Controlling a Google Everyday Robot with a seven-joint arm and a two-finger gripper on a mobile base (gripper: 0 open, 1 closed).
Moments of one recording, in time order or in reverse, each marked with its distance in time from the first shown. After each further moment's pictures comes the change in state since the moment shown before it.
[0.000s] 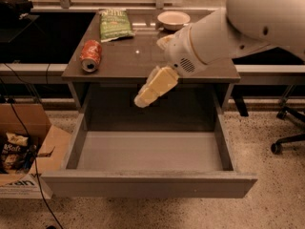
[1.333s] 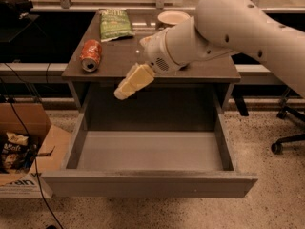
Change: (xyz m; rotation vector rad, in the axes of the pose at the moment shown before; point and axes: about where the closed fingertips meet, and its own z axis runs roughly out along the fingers) arm -0.020 -0.024 0.059 0.006 -0.086 0.028
